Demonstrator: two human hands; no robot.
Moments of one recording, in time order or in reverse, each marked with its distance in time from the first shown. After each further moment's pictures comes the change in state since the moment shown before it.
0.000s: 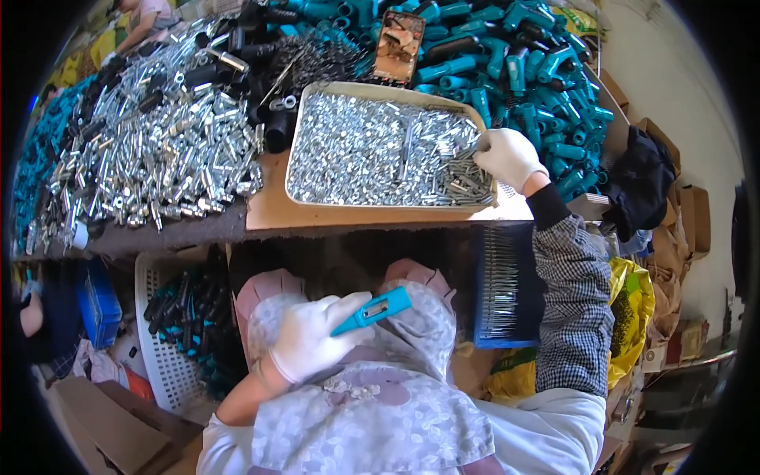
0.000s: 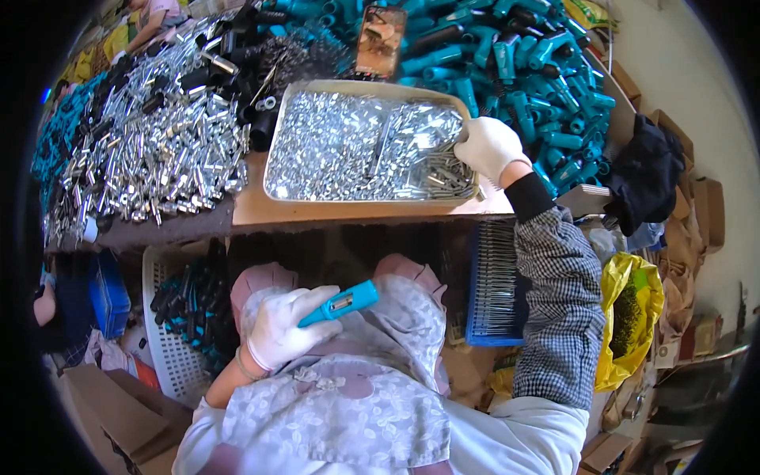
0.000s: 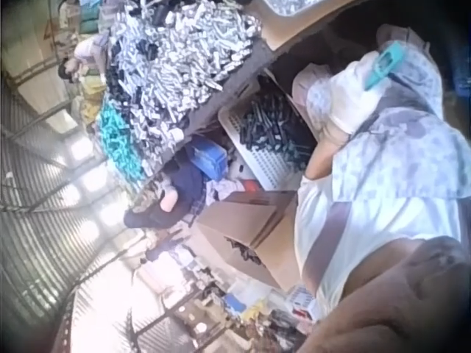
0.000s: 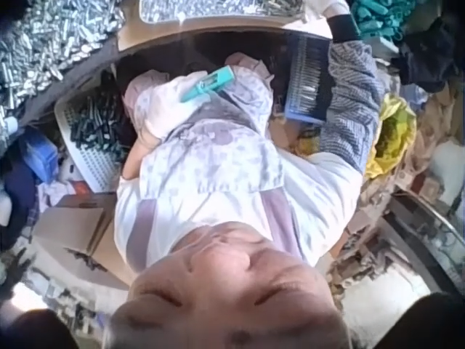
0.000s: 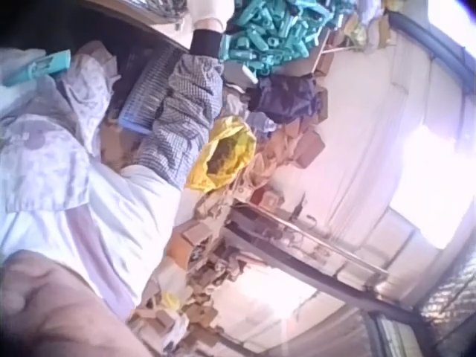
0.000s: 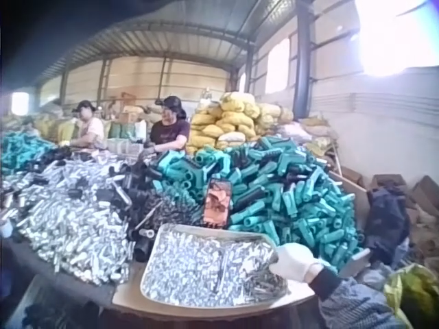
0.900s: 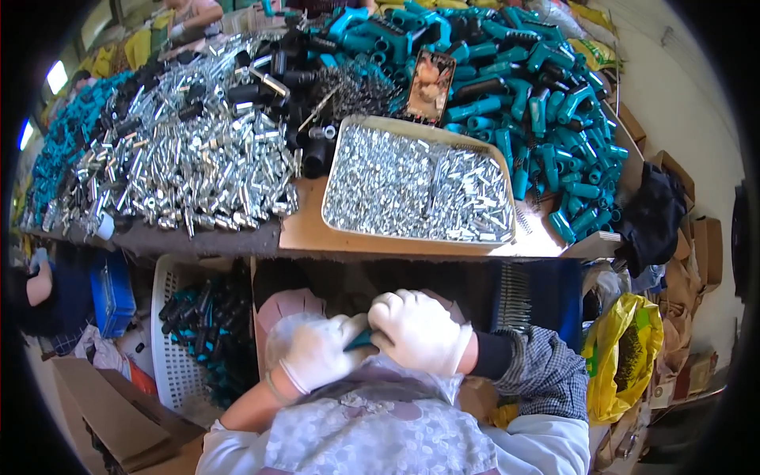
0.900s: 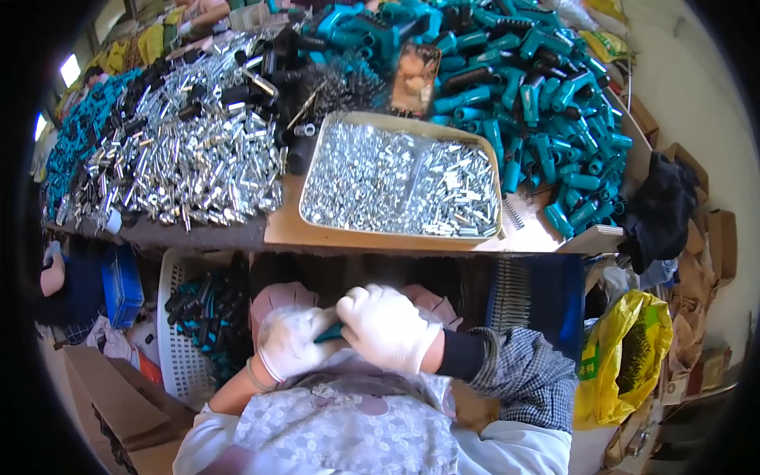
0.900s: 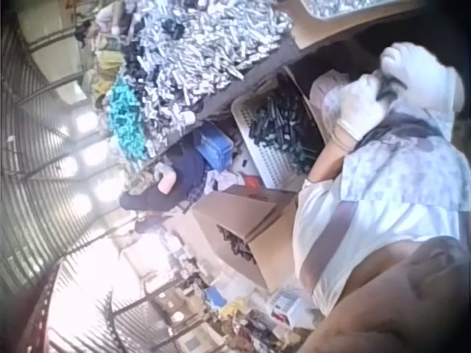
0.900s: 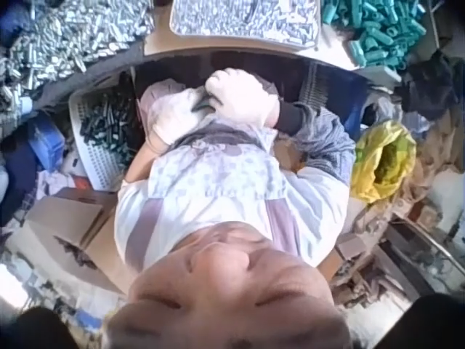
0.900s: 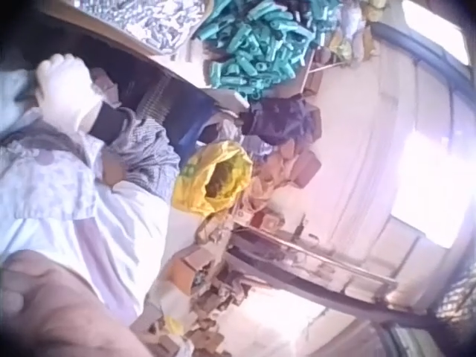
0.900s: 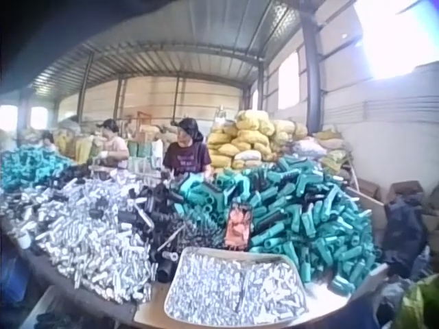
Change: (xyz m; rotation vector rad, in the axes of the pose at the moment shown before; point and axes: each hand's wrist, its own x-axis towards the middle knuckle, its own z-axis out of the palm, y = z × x) left_hand -0.013 -0.007 -0.009 0.205 -0.077 -0.103; right_hand -0.148 -0.199 0.019 0.350 -0.249 -0.595
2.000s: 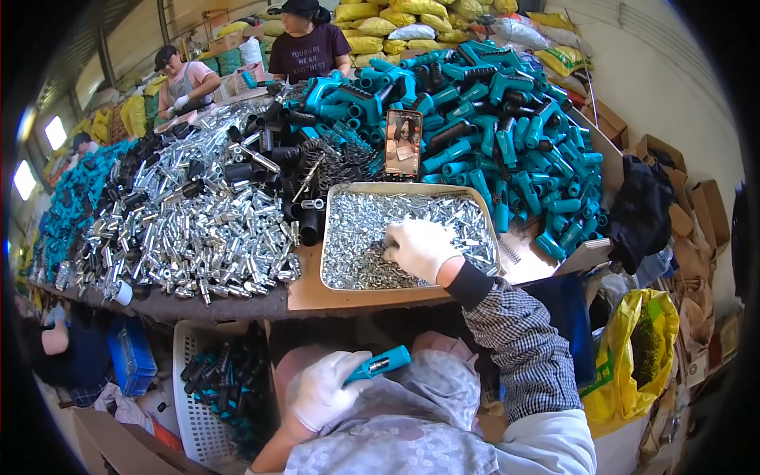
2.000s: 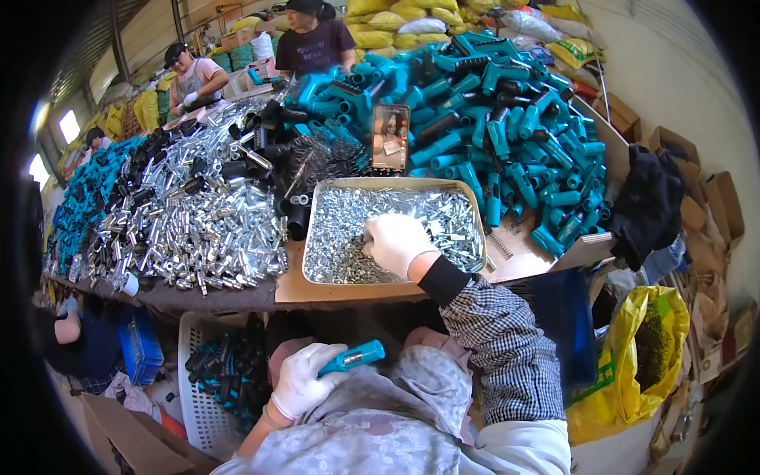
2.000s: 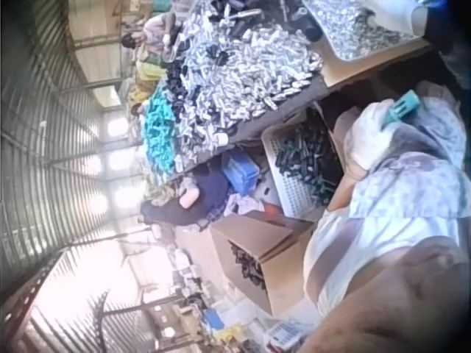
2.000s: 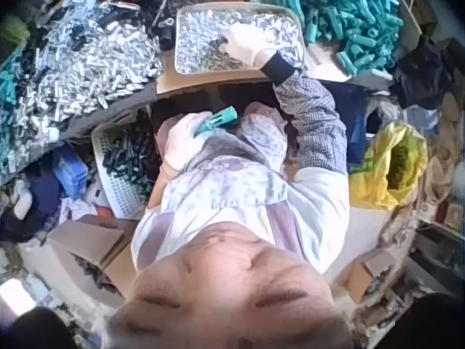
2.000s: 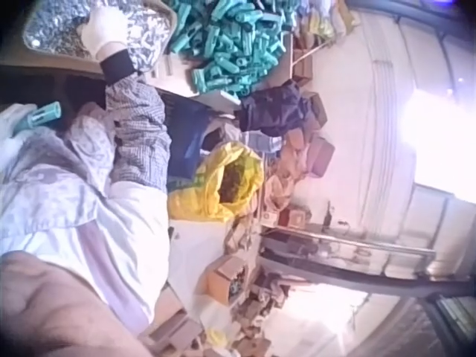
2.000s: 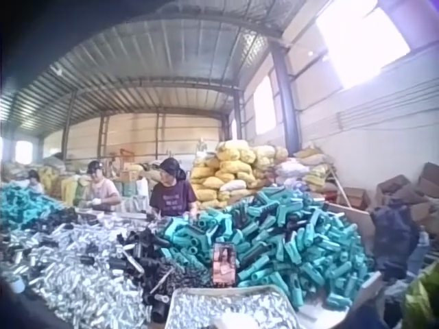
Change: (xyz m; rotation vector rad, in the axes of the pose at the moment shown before) left_hand 0.003 -0.003 -0.012 -0.152 0.127 -0.011; right_hand 0.093 0.109 -0.069 -0.085 0.254 0.323
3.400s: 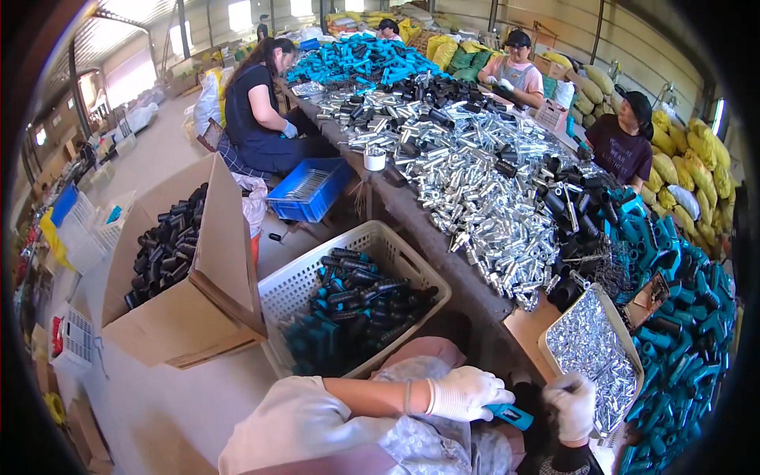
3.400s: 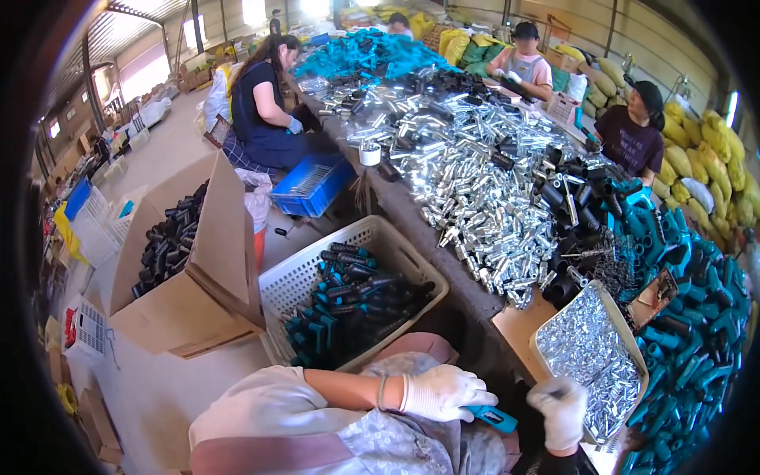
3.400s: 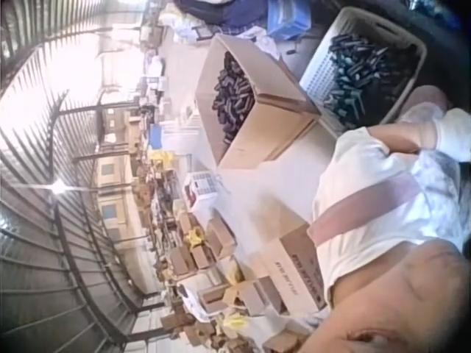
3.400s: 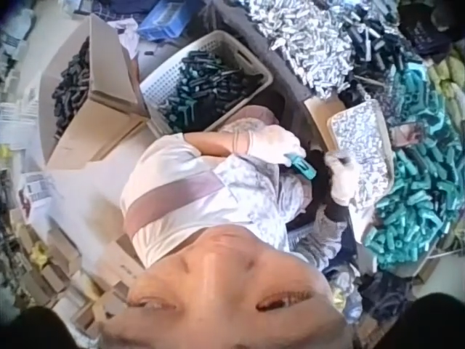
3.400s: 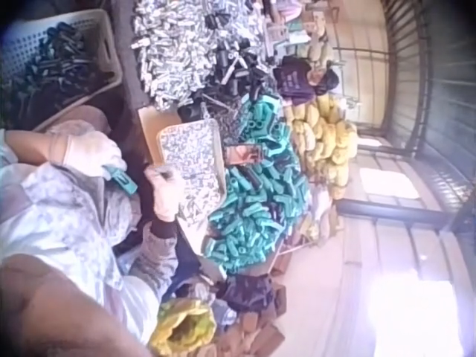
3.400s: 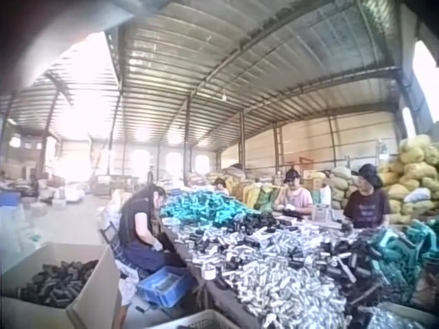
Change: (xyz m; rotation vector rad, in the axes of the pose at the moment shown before) left_hand -0.026 -0.009 0.006 0.090 0.001 -0.020; right_hand -0.069 -0.052 0.016 0.911 -0.245 -0.034
